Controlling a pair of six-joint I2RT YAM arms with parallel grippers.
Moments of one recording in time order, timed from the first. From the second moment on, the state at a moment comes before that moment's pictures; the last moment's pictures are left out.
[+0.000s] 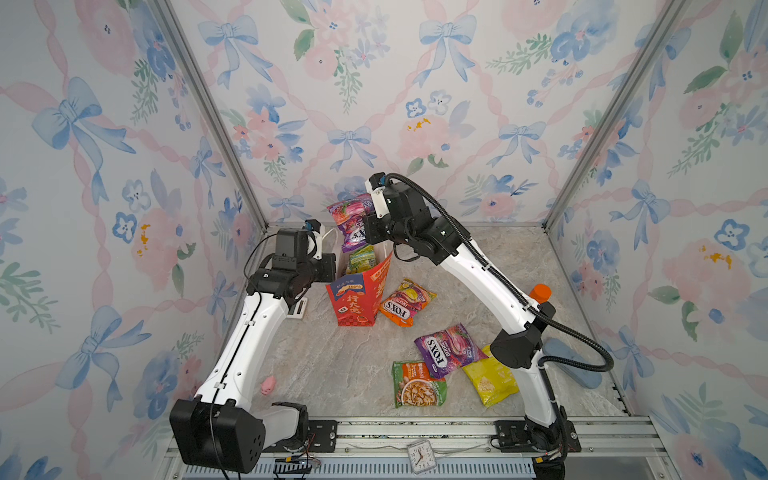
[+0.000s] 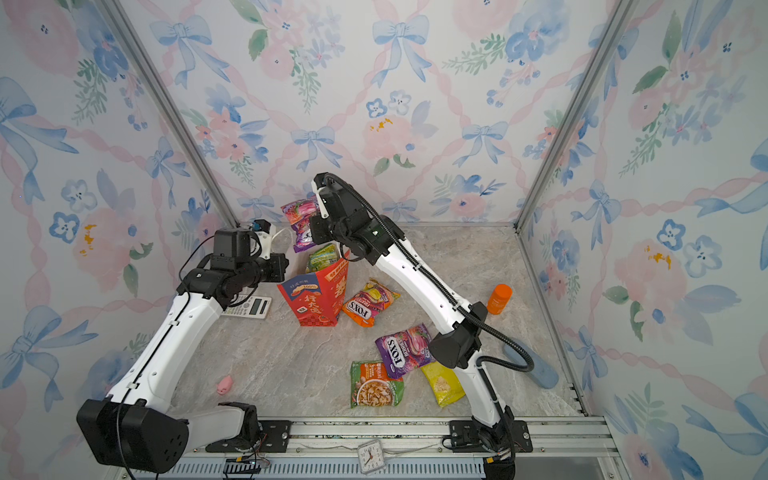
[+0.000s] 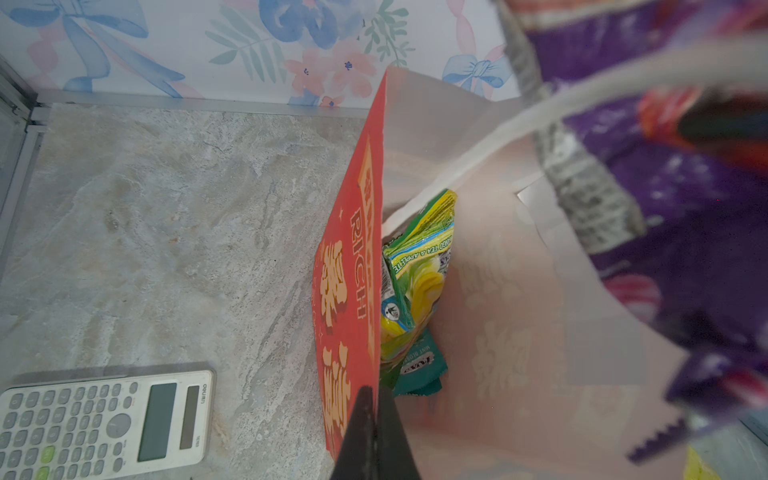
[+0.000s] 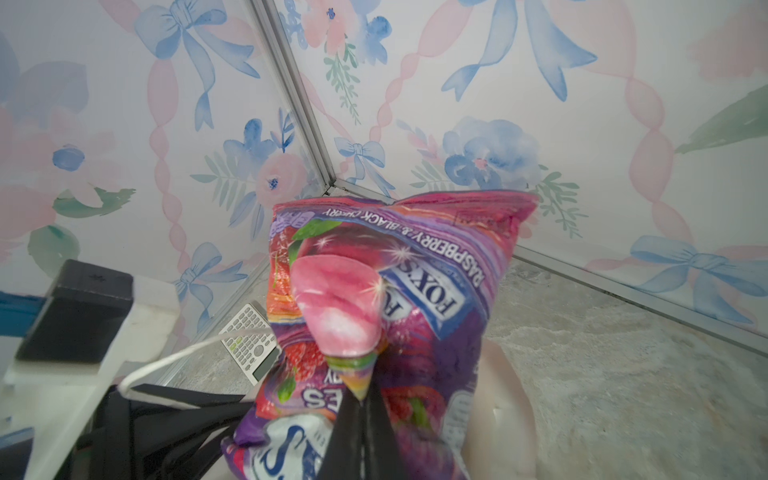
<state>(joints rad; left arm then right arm) -0.13 1.25 1.23 -0.67 0.18 -0.15 0.86 2.18 2.57 -0.83 0.12 0.27</state>
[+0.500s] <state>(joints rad) -0.13 1.25 1.23 -0.67 0.17 -0.15 0.86 2.09 2.31 -0.81 0.19 0.27</state>
